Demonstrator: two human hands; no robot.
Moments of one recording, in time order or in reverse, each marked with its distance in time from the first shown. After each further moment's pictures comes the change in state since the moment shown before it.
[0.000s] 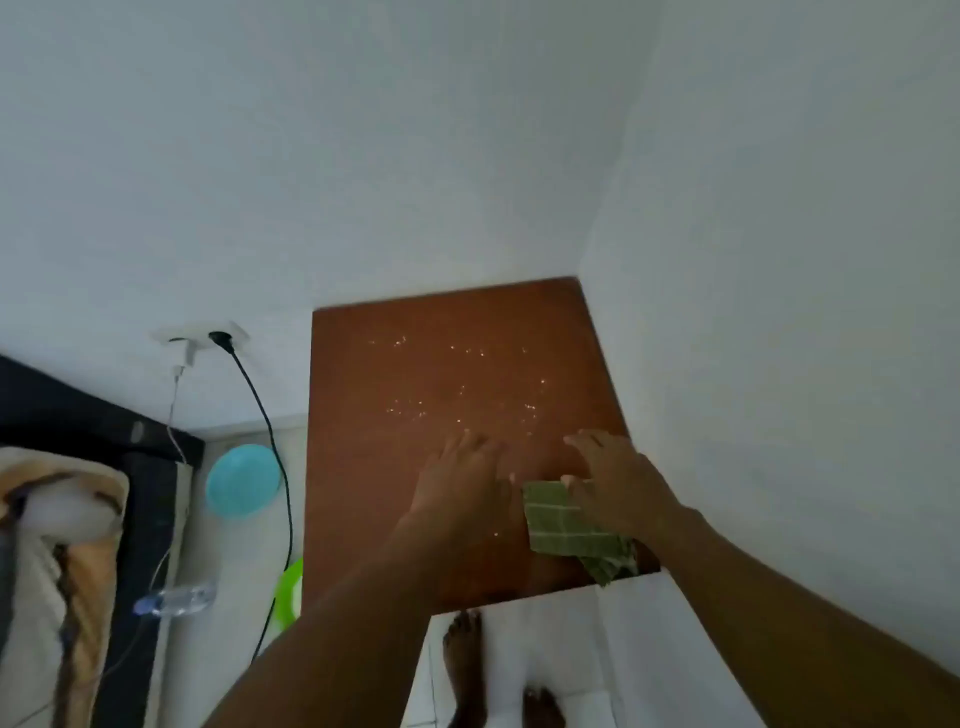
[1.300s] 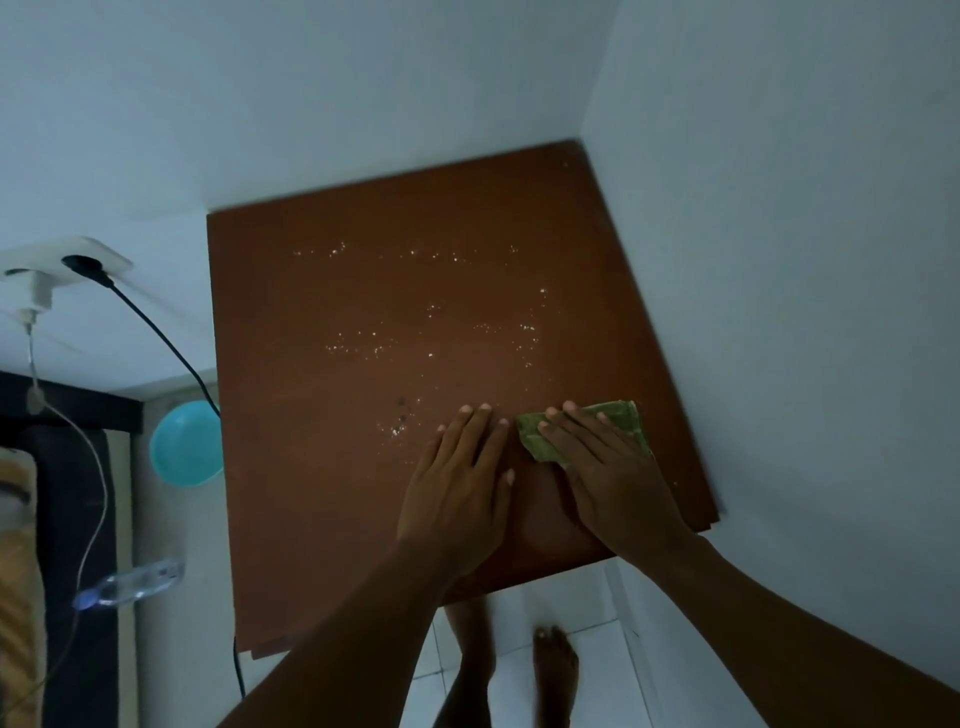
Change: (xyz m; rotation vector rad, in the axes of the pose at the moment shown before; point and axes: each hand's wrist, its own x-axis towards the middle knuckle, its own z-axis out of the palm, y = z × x) left_hand 0.035 -0.063 0.147 0.117 0.079 0.160; right_hand 0.028 0.047 0.148 -0.073 0.459 -0.357
